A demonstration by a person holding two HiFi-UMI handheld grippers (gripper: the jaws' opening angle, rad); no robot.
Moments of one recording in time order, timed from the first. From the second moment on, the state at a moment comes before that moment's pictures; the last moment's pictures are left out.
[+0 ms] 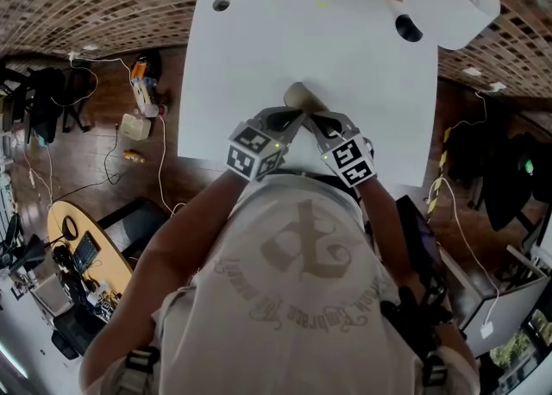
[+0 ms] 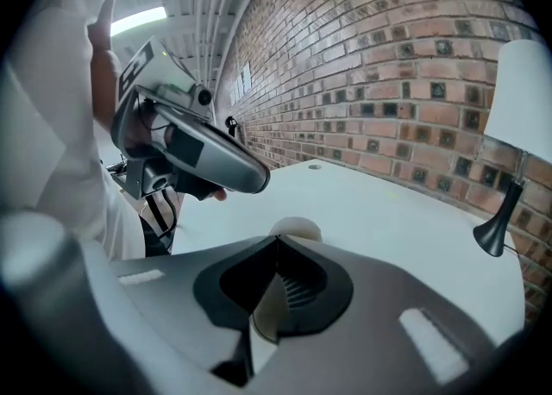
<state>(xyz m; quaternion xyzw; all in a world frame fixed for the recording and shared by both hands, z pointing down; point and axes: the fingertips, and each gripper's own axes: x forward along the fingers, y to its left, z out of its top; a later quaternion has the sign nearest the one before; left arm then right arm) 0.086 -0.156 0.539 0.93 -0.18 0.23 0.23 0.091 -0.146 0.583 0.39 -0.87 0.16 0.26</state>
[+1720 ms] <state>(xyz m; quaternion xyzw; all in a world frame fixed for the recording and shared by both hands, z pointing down) 0.063 -0.161 0.482 0.95 -0.19 0.15 0.21 0.153 -0.131 0.461 0.52 -0.83 0.19 0.05</state>
